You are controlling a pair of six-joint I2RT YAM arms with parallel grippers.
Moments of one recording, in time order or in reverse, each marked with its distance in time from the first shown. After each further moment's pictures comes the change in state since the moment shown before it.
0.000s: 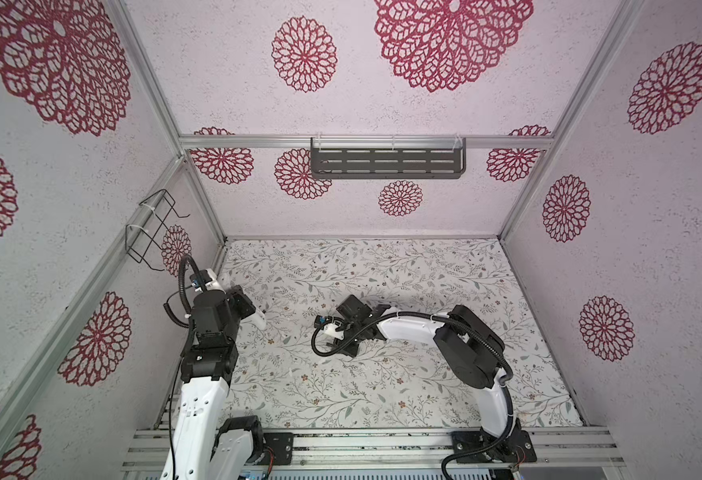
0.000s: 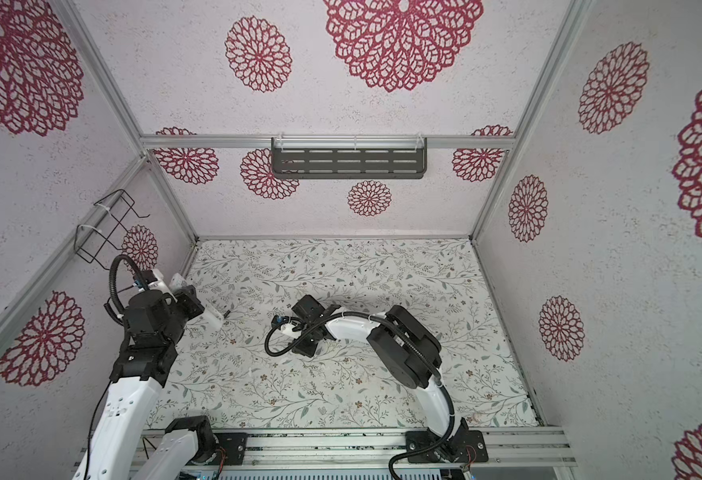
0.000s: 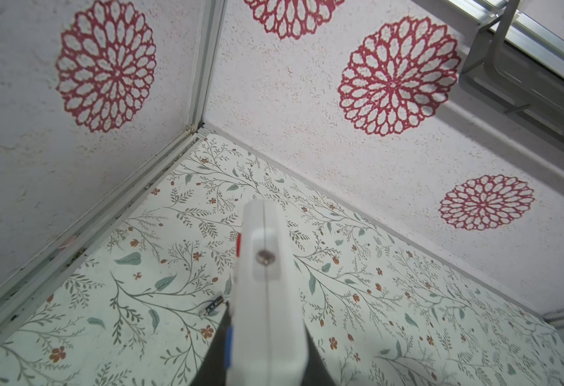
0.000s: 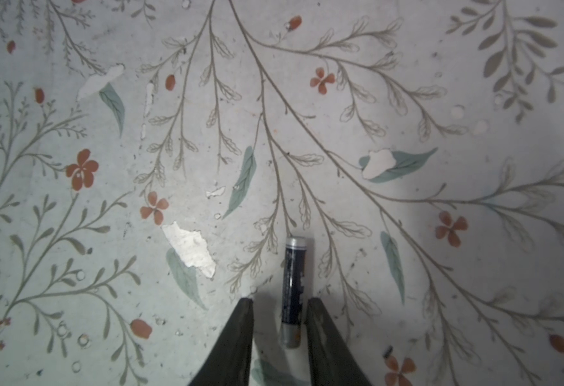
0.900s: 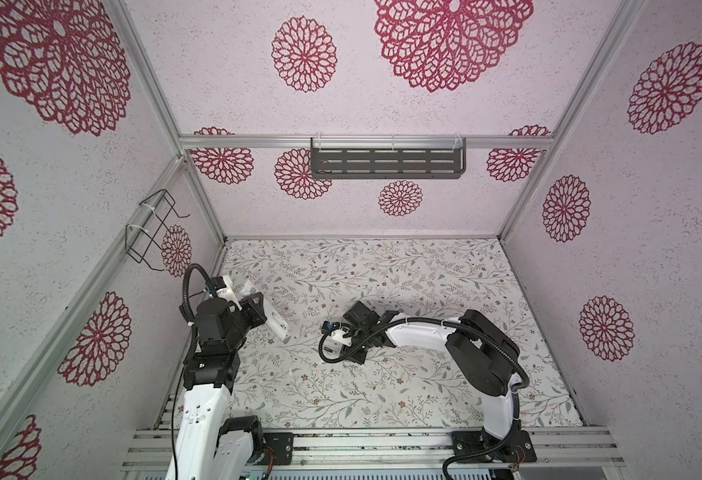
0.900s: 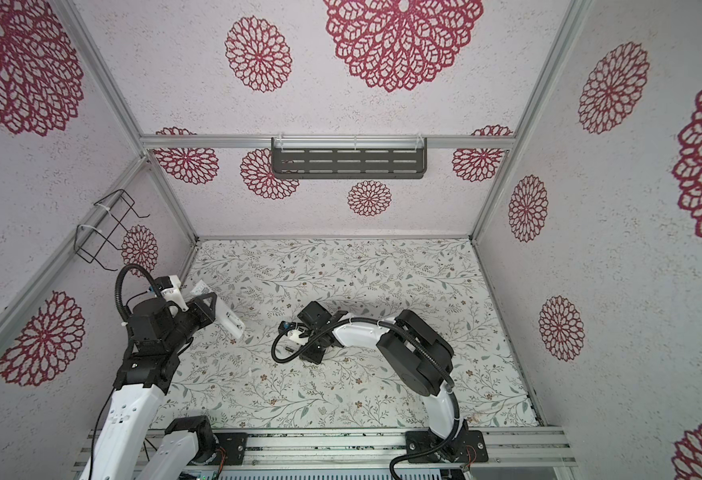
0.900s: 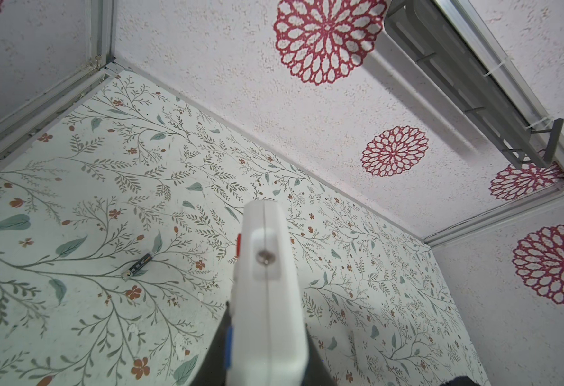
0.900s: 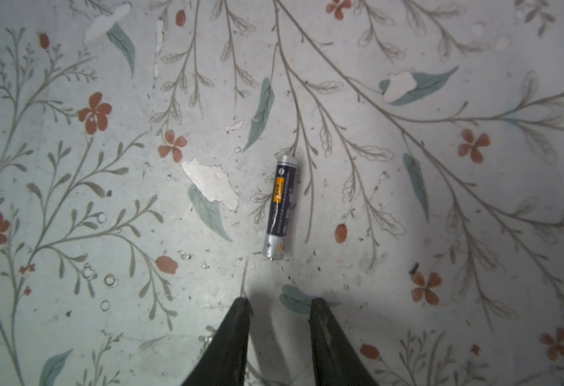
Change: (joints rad) left arm -0.002 -0.053 -0.088 0.031 0.273 -0.081; right arm 0.019 -0.102 -0.131 0.003 0.031 0.040
